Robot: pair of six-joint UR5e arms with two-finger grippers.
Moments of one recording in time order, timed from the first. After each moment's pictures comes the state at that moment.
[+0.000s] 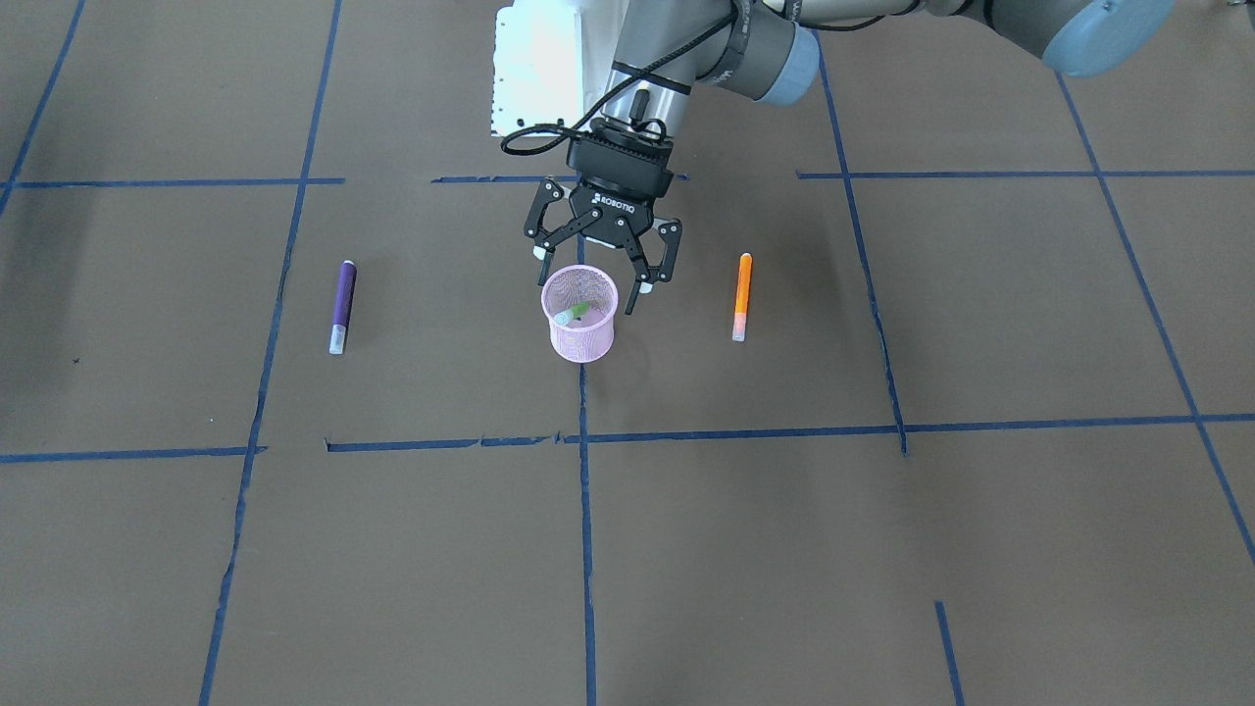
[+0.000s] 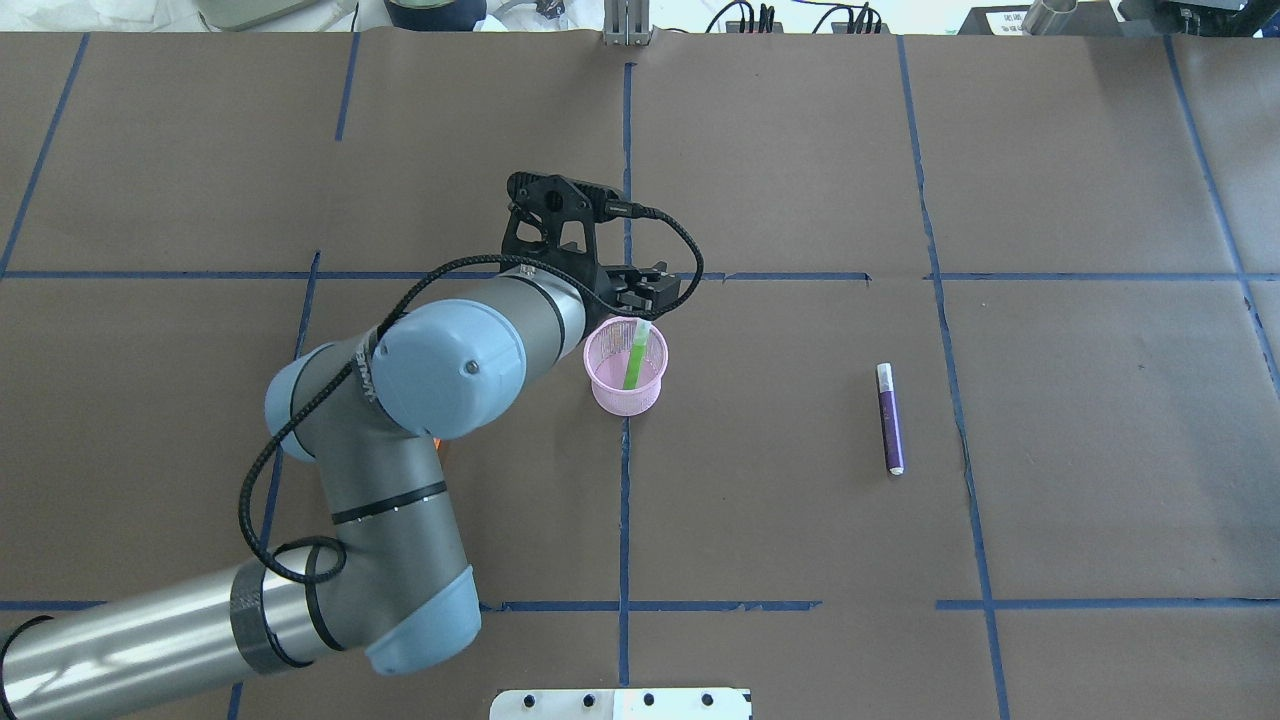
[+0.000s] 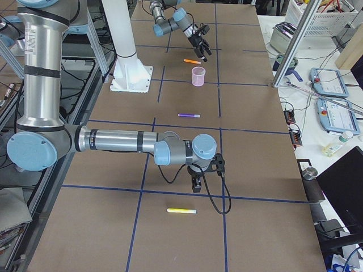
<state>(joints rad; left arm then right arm) -0.48 -2.24 -1.72 -2.01 -1.36 -1.01 1.44 -1.67 1.60 -1.48 2.40 -0.01</state>
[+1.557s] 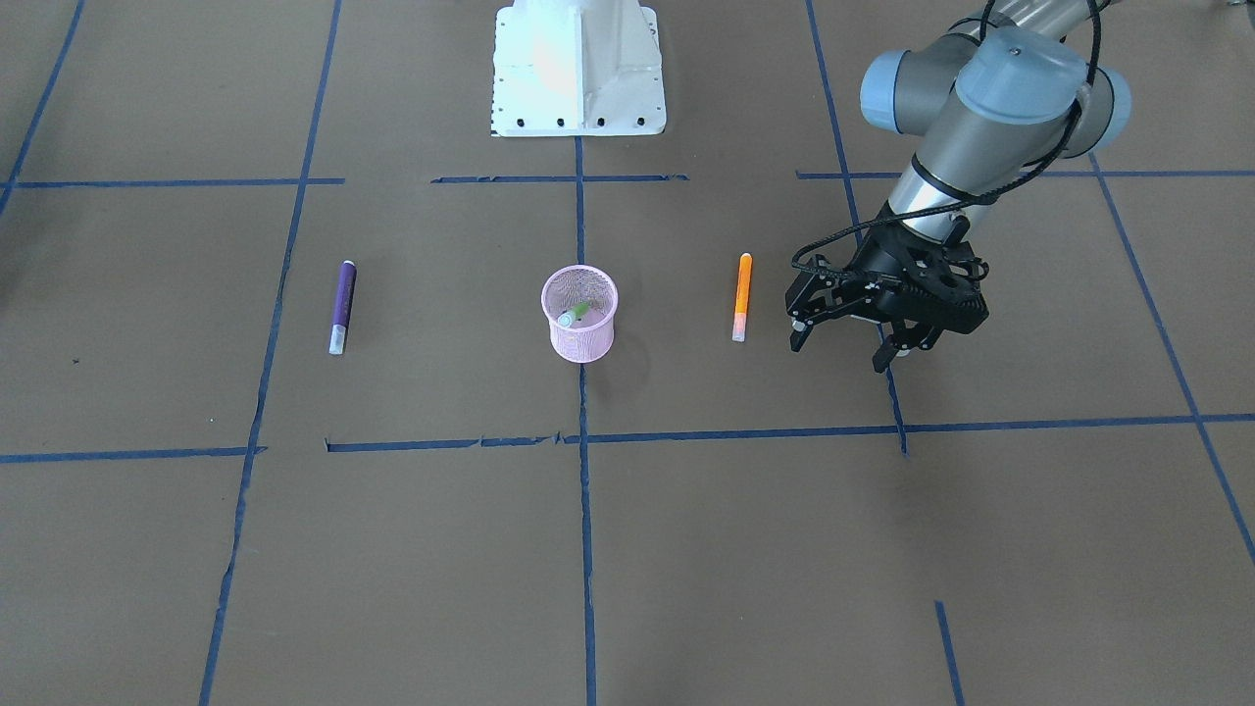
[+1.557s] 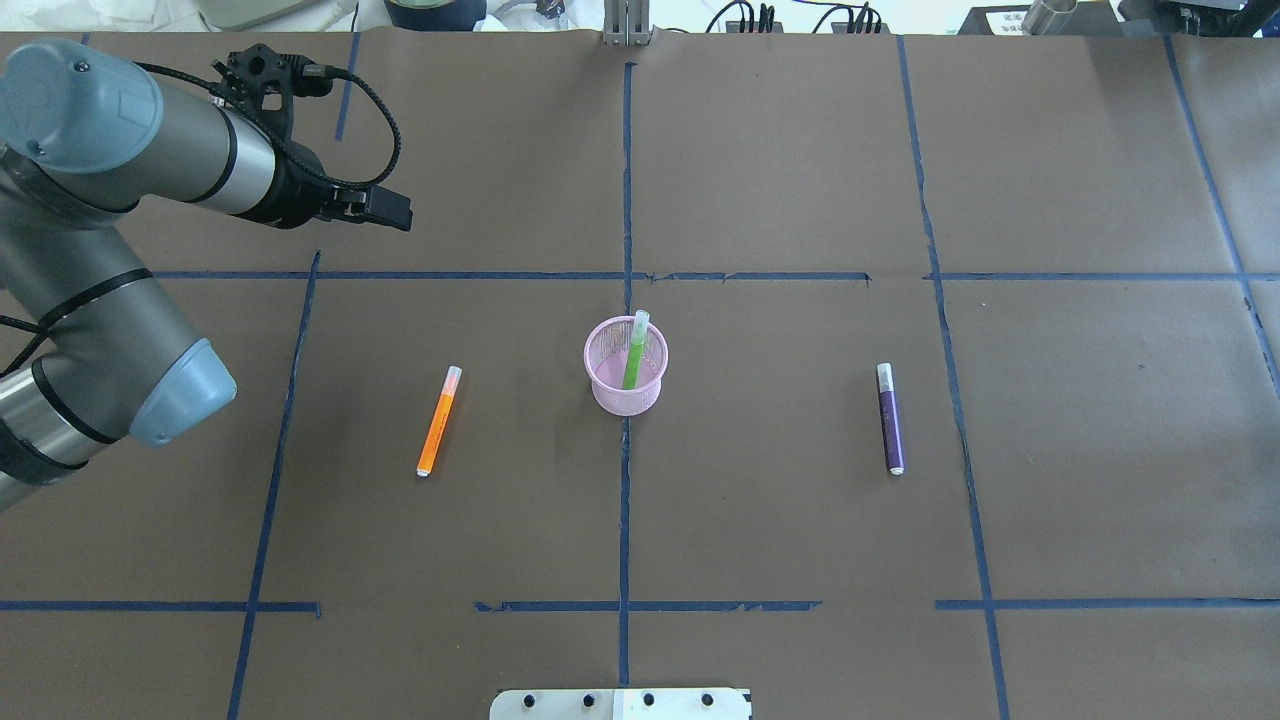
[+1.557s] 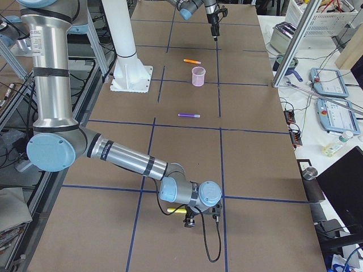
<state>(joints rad) -0.84 -1.99 -1.75 -2.01 -1.96 -0.92 1.44 -1.55 1.18 -1.40 2.38 -0.02</state>
